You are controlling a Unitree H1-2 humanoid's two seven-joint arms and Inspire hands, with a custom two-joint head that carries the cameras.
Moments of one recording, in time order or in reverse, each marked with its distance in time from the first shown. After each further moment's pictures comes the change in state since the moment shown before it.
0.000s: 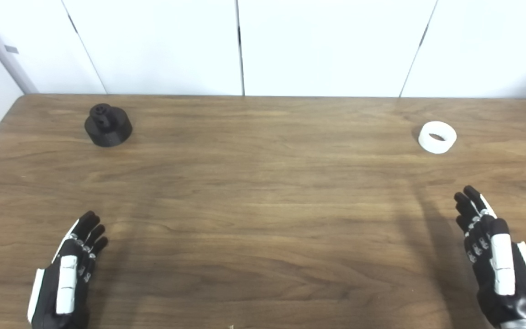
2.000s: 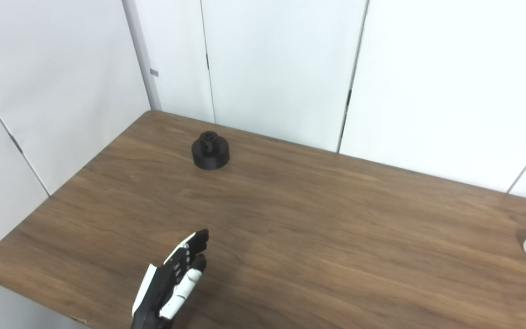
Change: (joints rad) left arm 0.016 -0.038 -0.157 -0.027 0.250 -0.058 0.141; right arm -0.012 -0.053 -0.056 0.129 0.058 -0.055 0.035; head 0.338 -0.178
